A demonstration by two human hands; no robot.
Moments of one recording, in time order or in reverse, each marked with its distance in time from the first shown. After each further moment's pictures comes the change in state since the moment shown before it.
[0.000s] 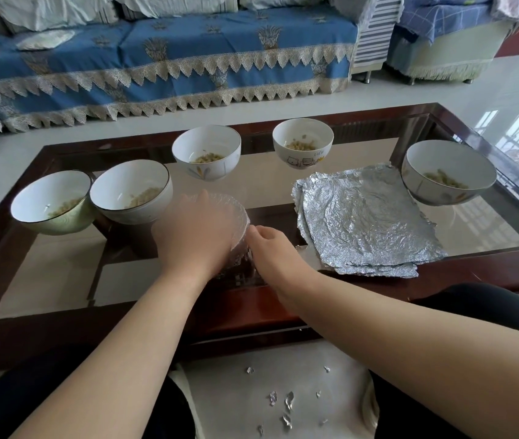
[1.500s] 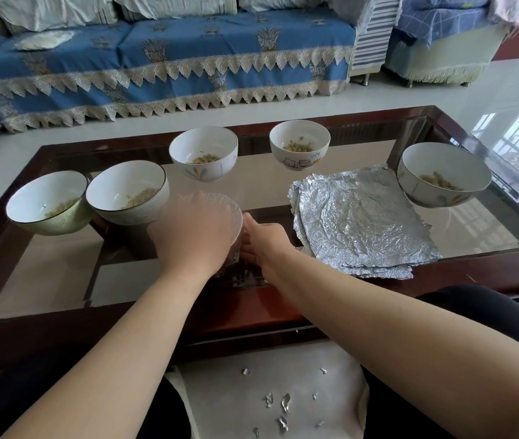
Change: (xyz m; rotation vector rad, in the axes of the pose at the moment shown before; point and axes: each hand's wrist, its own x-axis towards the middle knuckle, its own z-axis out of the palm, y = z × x) left_hand -0.002 0.007 -0.003 0.022 -0.013 -0.029; right_hand 0.055 0.013 0.008 0.359 0.066 0.262
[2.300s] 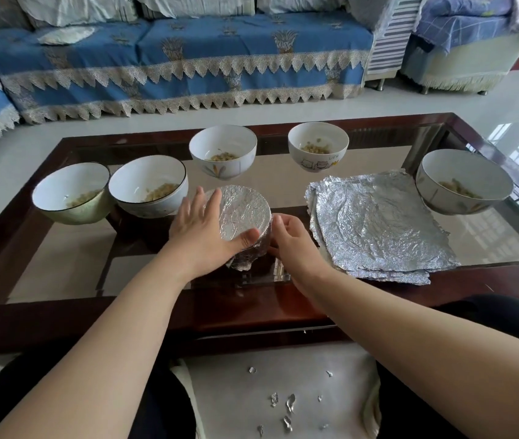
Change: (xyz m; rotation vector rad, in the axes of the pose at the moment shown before) left_hand 0.001 -0.030 -0.023 -0.136 -0.343 0.161; right_hand -0.008 0.016 -0.022 -0.189 -0.113 -0.403
